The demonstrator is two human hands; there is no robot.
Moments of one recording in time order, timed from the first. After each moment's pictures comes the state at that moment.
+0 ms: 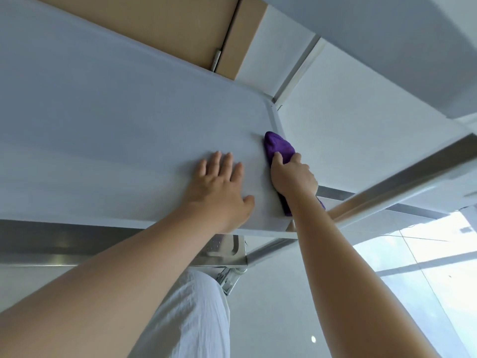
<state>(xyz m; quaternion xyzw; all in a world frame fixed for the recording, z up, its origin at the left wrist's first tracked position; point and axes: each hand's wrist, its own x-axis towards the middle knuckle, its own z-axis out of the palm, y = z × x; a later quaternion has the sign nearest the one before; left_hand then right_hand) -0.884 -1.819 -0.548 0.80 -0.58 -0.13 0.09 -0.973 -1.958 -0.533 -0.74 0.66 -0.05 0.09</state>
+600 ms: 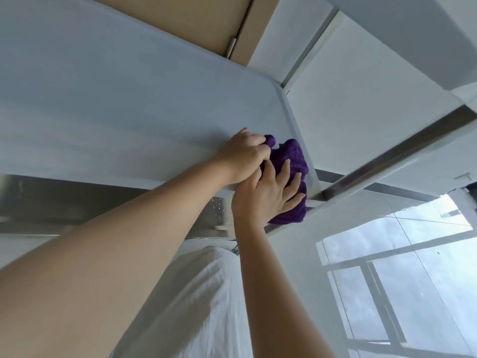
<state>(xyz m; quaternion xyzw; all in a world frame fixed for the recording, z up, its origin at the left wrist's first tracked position) -0.854 -1.786 -0.517 0.67 -0.56 -0.32 0.37 -0.935 -1.790 -0.573 -0.67 0.67 -0.30 0.13</state>
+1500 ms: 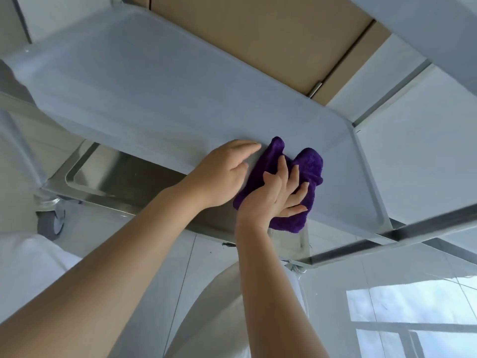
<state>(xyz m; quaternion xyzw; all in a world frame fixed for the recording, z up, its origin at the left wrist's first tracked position) -0.753 -1.630 -0.542 0.70 -0.50 -0.19 0.48 -0.826 -1.671 -0.561 -0.62 0.53 -0.43 0.38</state>
